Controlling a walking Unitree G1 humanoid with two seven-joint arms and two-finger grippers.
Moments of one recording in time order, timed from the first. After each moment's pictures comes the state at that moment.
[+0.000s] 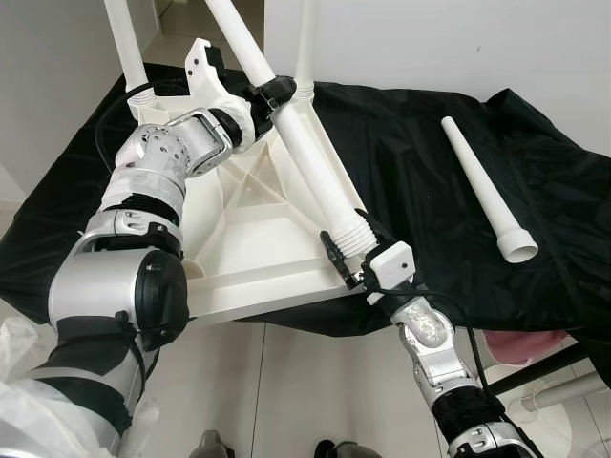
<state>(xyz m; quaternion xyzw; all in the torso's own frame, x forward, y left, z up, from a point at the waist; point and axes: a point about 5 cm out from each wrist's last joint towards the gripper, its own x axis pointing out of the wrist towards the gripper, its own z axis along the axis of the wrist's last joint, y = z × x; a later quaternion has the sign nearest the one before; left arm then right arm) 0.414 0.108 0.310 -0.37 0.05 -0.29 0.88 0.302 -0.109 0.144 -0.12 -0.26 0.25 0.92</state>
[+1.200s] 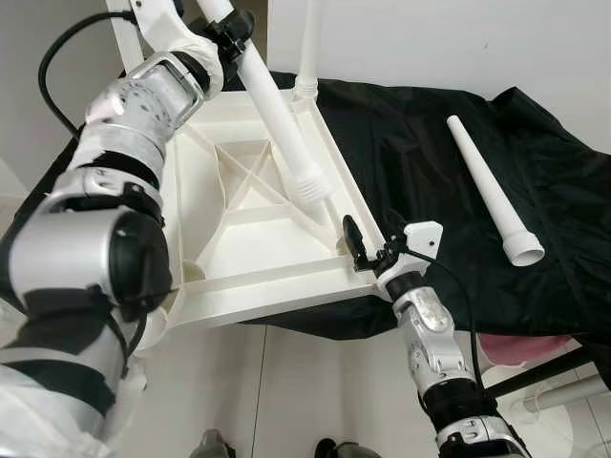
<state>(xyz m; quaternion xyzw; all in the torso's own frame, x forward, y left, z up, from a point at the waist) 0.414 0.129 0.364 -0.24 -0.14 -0.22 0.93 0.328 -0.123 0.146 0.05 -0.13 0.16 0.98</state>
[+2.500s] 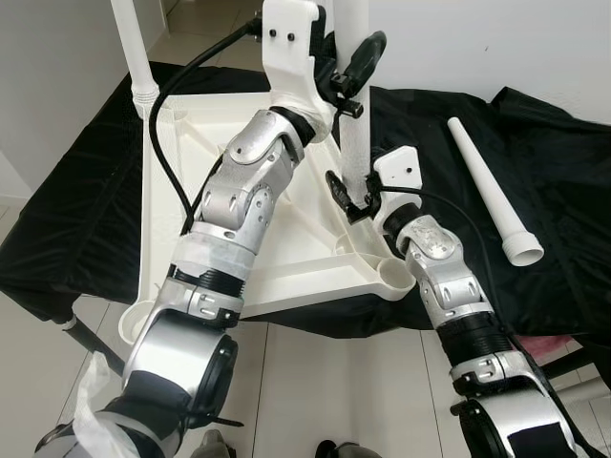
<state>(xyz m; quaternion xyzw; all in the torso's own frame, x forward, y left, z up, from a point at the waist) 0.345 0.025 0.336 -0.09 -0.26 -0.36 0.89 0.364 -0.108 0.218 -0.14 -0.15 0.20 0.96</state>
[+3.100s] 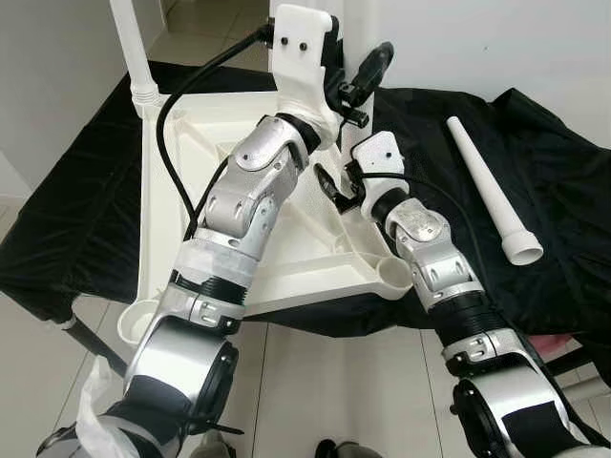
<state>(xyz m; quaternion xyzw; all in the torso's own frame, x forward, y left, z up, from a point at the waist) 0.342 0.022 0.335 -0.08 -0.26 -0.37 0.89 0.369 -0.092 0.229 -0.16 -0.15 0.22 0.95</state>
